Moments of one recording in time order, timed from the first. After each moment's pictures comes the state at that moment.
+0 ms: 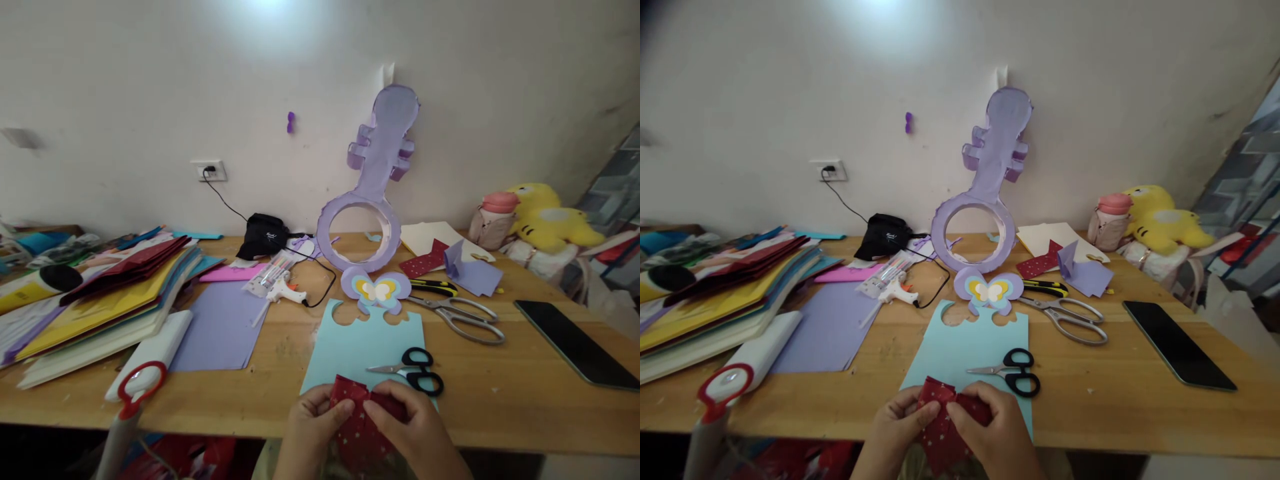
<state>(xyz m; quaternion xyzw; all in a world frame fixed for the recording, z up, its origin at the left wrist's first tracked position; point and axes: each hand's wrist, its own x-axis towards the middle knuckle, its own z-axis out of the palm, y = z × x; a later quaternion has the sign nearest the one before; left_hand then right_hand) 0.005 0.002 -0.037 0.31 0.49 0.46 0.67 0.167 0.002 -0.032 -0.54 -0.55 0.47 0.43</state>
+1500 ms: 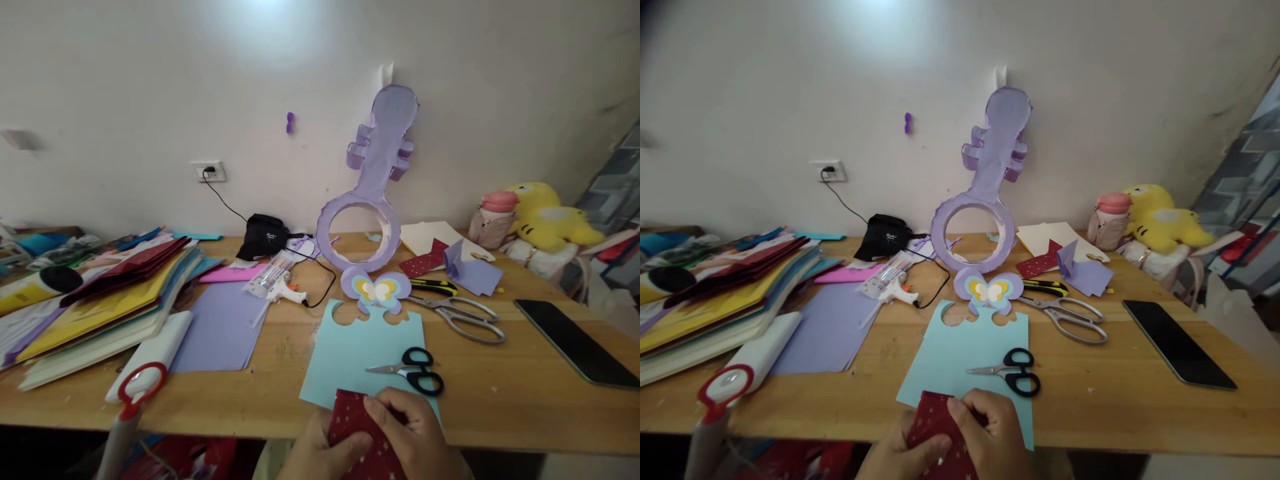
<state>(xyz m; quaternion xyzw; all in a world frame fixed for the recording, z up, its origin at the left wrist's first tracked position) 0.006 -0.013 -0.034 0.37 0.46 0.38 0.71 0.159 -0.004 -0.021 -0.52 -0.59 0.41 0.45</state>
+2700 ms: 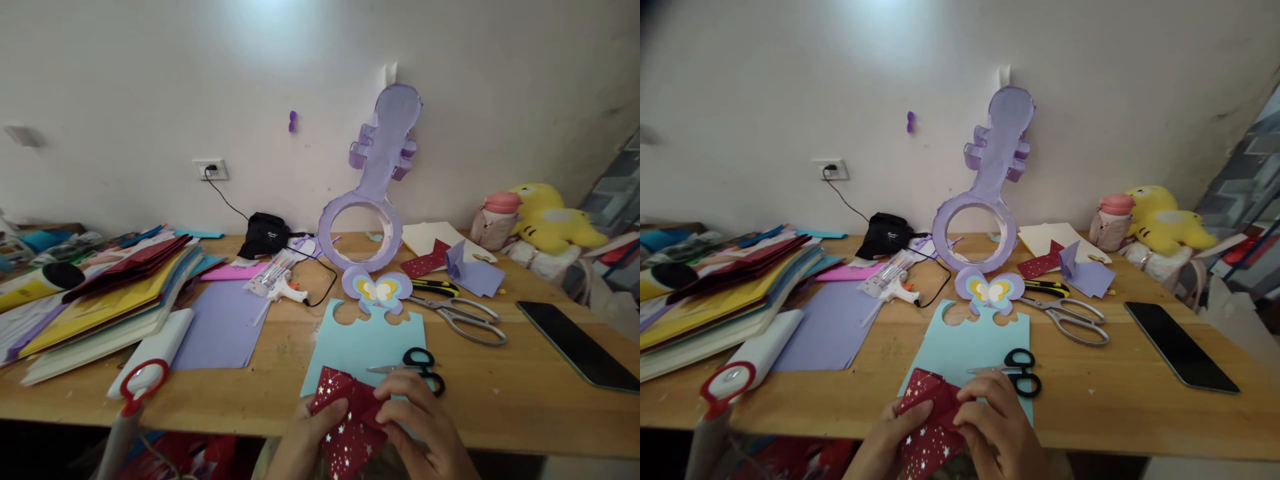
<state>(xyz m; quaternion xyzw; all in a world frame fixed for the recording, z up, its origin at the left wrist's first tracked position) 0.003 -0.006 -0.026 0.24 0.43 0.47 0.73 0.186 -0.006 -0.008 -0.35 -0.78 0.14 0.51</state>
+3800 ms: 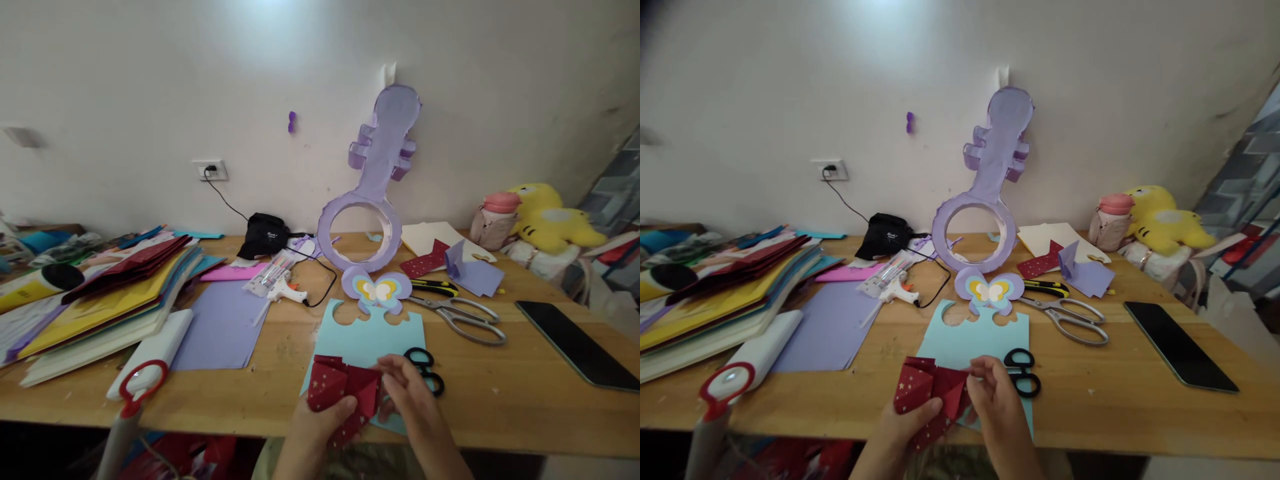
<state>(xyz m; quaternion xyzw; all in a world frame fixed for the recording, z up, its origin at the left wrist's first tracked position) 0.011 -0.001 -0.026 0.28 0.47 0.50 0.68 0.163 0.012 -0.032 -0.52 -0.45 0.51 0.52</state>
